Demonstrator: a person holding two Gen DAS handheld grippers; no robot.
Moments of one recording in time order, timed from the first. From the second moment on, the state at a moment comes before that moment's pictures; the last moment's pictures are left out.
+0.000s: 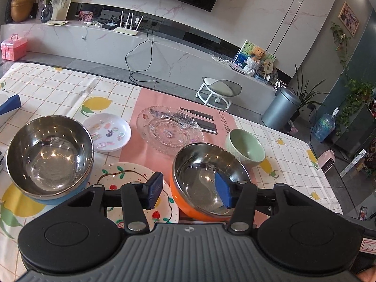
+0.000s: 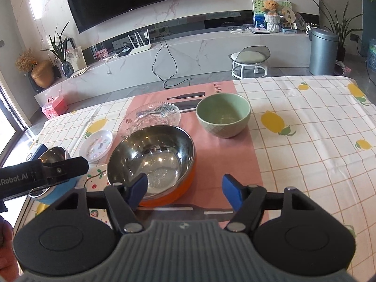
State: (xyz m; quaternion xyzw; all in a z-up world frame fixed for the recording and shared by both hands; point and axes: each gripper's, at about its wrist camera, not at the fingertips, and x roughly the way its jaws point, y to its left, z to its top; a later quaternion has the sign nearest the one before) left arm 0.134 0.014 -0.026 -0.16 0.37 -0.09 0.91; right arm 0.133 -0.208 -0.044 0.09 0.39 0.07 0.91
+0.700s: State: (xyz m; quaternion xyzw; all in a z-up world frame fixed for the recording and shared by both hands) left arm 0.200 -0.002 -0.071 -0.16 0.44 -0.08 0.88; right arm 0.192 -0.209 -0.082 0.14 0.45 0.08 0.88
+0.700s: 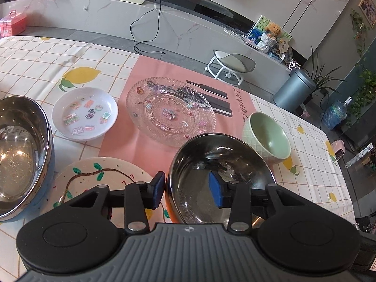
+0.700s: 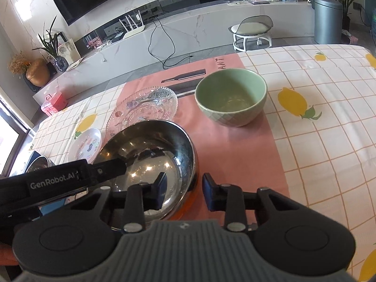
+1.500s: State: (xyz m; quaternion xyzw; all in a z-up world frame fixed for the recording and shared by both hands) left arm 0.144 0.005 -0.034 -0.13 0.43 -0.05 0.89; right arm 0.141 -0.212 -0.053 0.16 0.44 0.08 0.88
